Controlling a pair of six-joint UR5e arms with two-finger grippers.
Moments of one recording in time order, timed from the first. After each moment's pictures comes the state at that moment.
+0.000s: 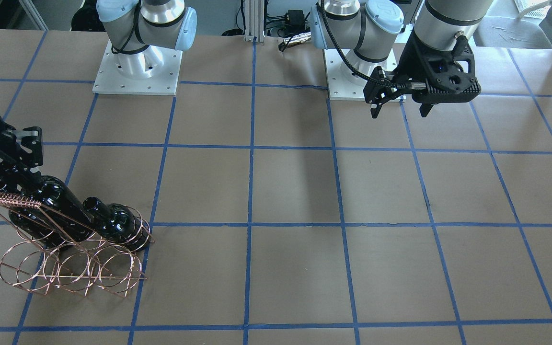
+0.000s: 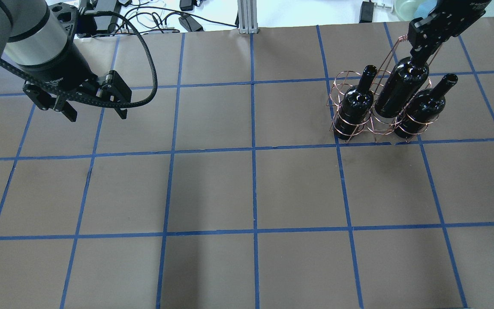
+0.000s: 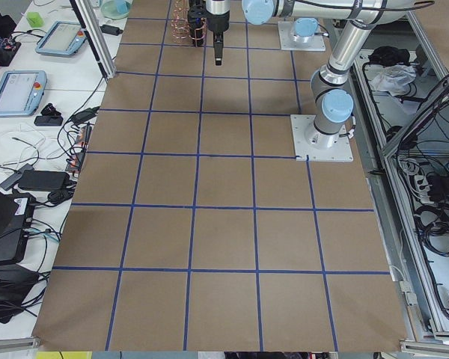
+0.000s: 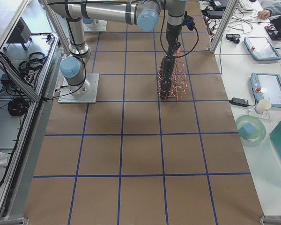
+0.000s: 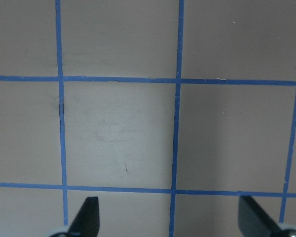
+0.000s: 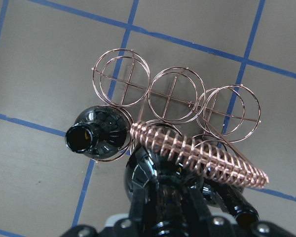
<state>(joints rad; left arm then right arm) -1.53 -1.50 -1.61 -1.60 1.61 0.00 1.36 -1.39 1.40 -1.64 -1.54 -0.50</state>
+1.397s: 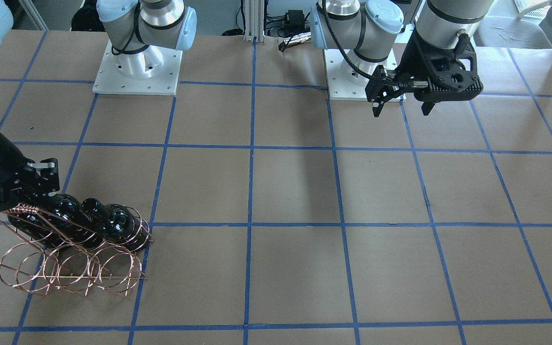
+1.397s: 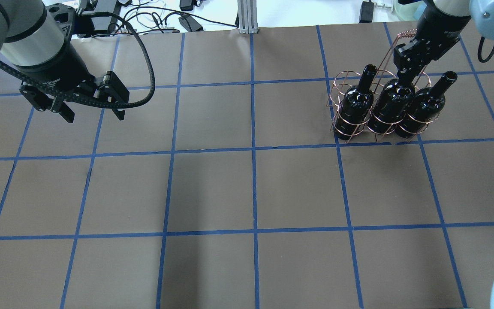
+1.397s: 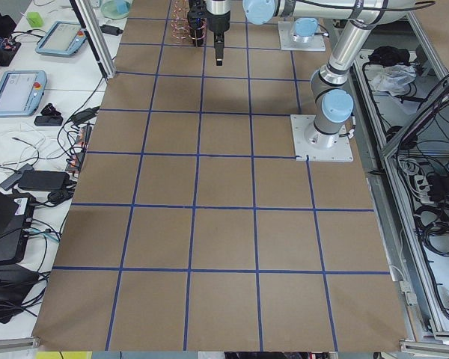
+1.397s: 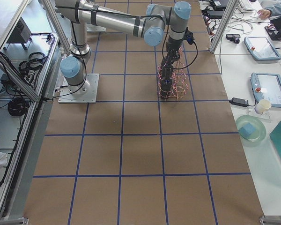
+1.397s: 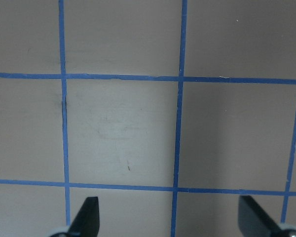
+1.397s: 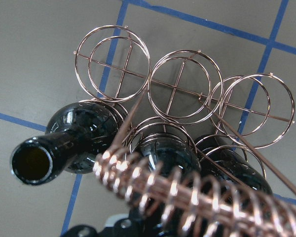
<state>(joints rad) -1.53 -1.50 -1.61 -1.61 1.62 0.00 1.37 -1.32 1.48 -1.72 -1.55 -0.51</state>
